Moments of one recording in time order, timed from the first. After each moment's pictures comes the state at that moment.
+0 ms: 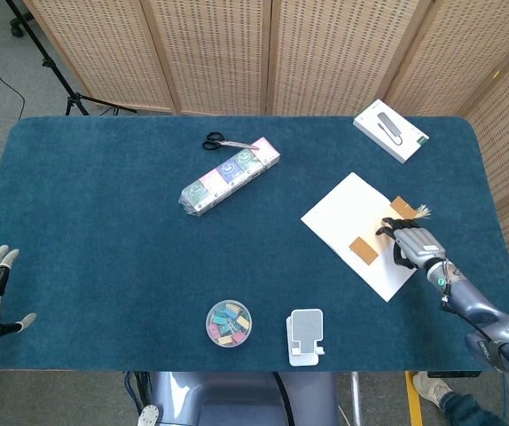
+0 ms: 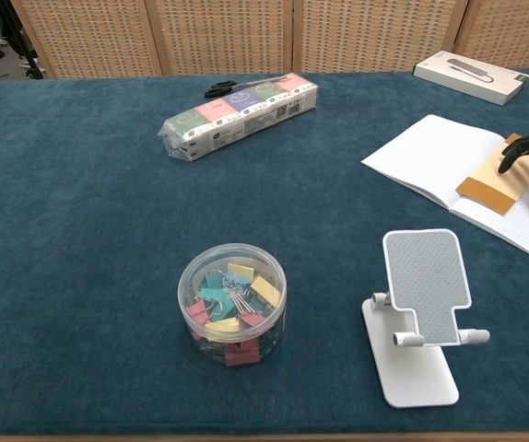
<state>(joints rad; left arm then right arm) -0.07 -1.13 -0.05 -1.72 1.36 1.43 0.14 0.72 -1.34 -0.03 -1.01 -1.43 0.61 0.50</state>
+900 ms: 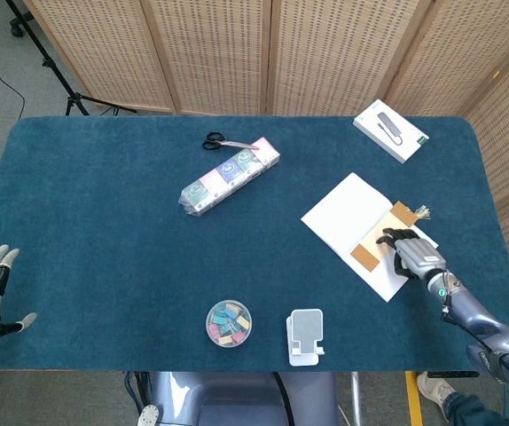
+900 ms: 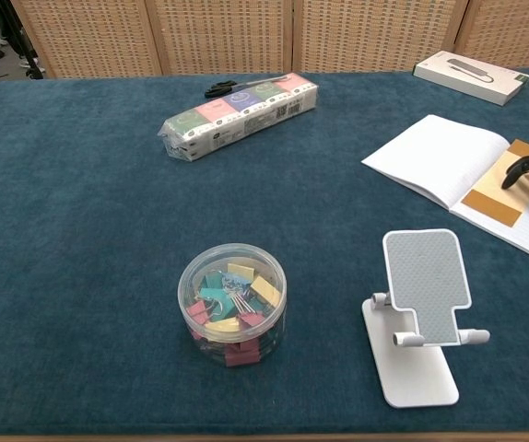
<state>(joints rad) -0.07 -1.13 -0.06 -1.72 1.36 1.44 0.13 0.67 -1.36 -0.04 -1.03 -1.45 0.64 0.48</state>
